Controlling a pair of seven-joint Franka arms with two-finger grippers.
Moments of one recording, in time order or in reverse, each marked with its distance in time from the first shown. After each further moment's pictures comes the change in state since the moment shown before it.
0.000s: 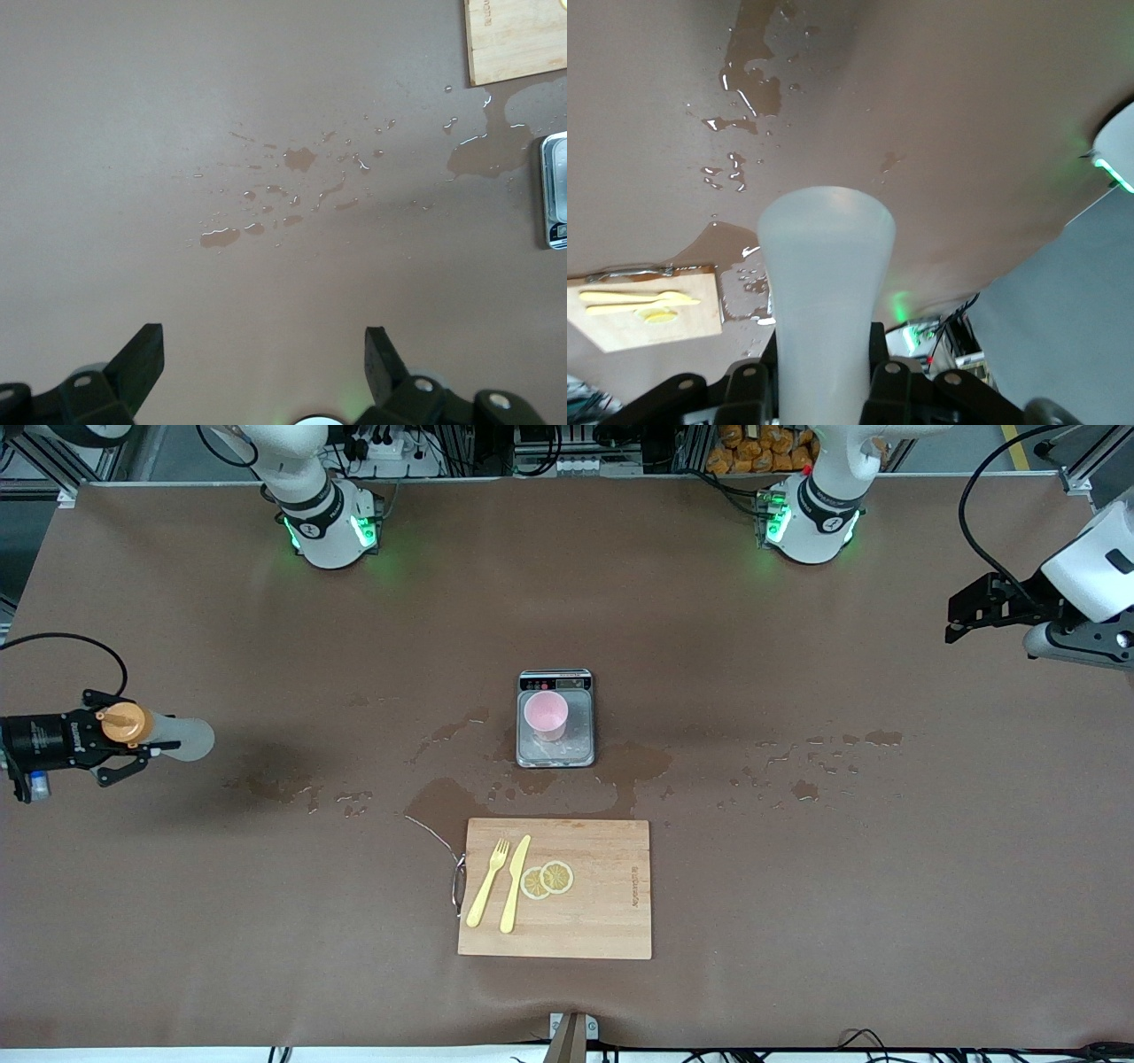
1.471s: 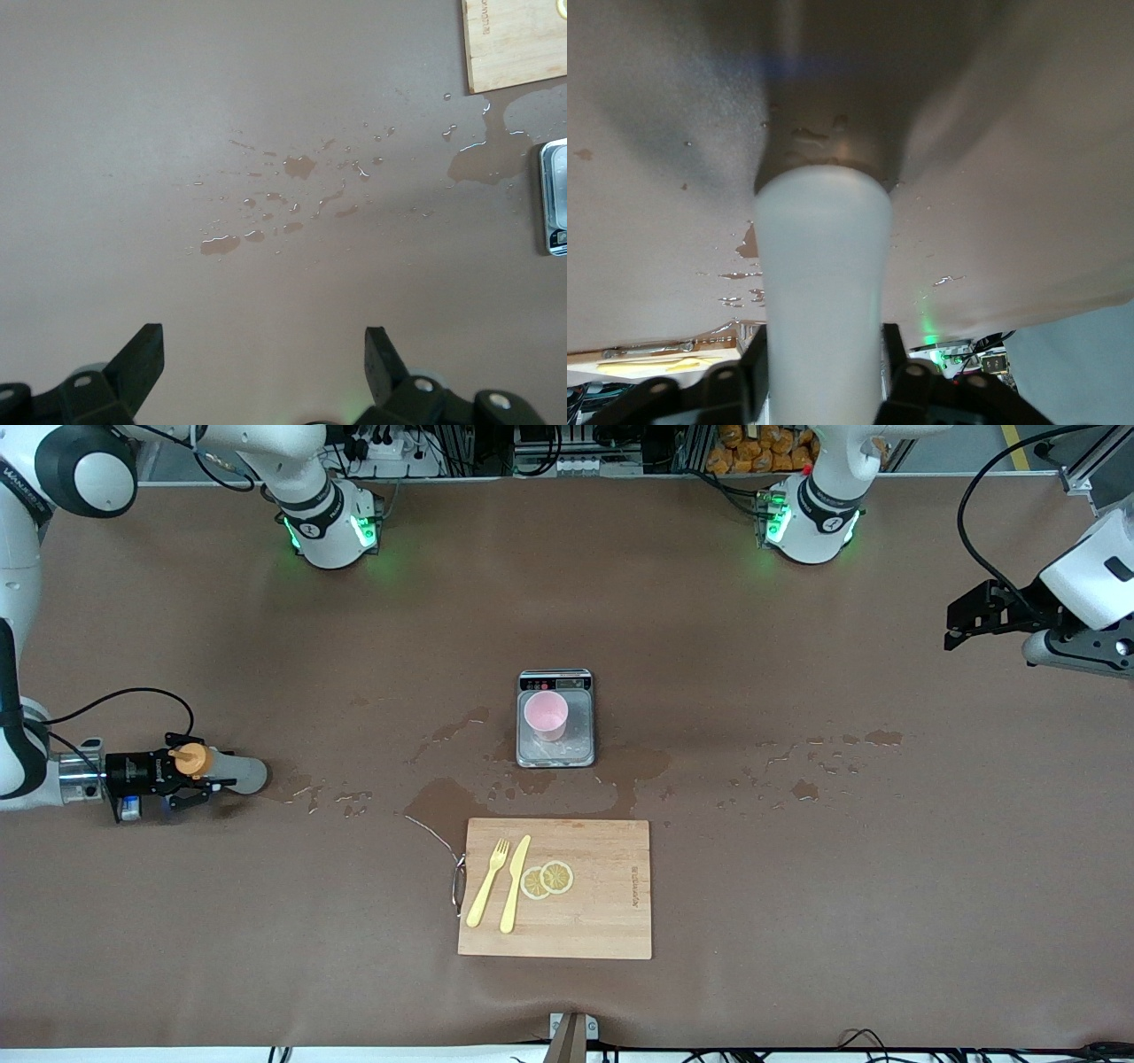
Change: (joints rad) left arm -0.003 0.019 -0.001 0.018 0.000 0.007 0.000; right arm -0.057 0.230 0.002 -0.098 0.043 0.254 -0.272
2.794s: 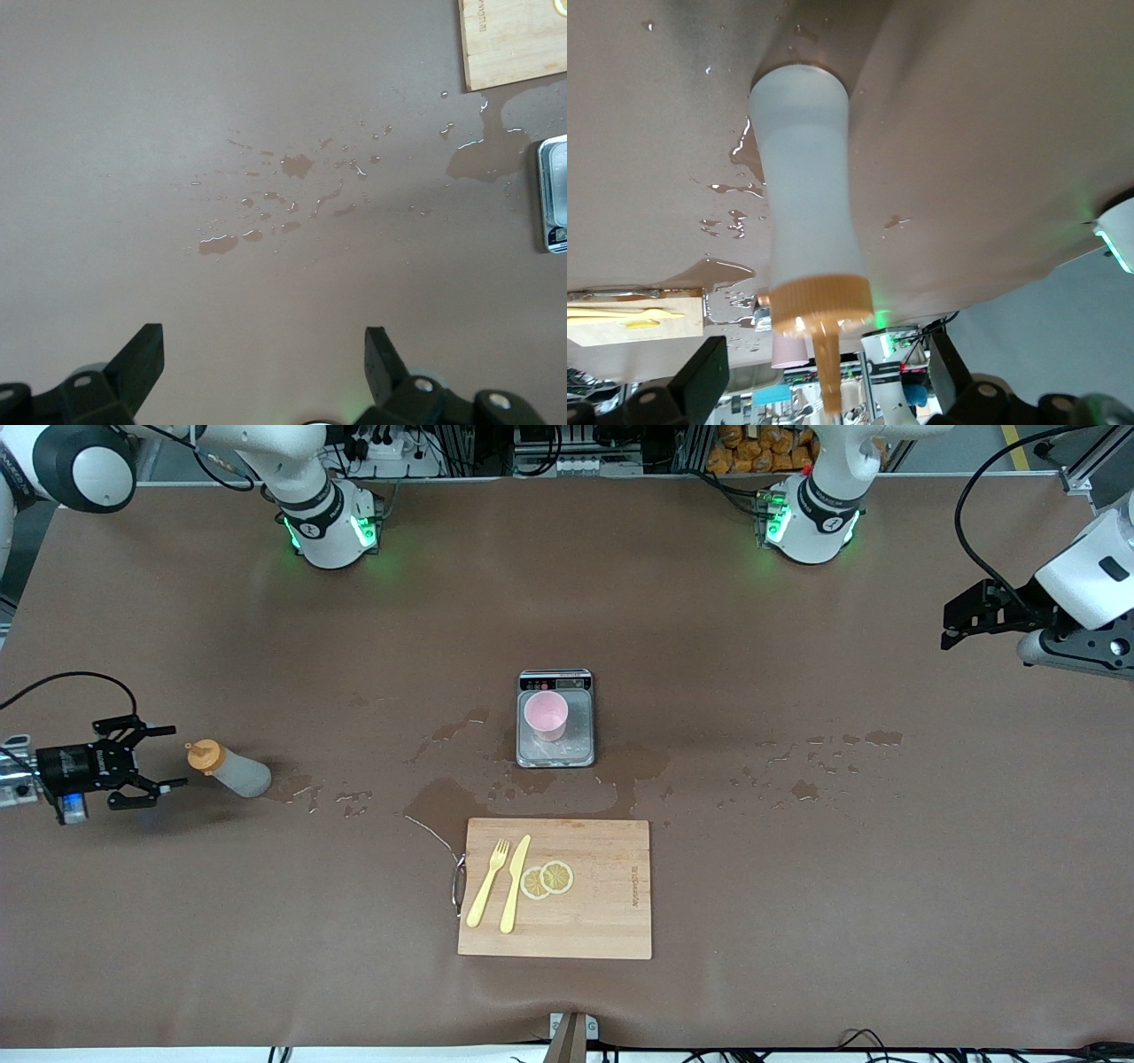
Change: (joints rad) left arm -0.042 0.001 0.032 0.001 0.000 -0.004 0.000; right arm 0.001 -0.024 0.001 0.262 -0.099 -0.296 0.081
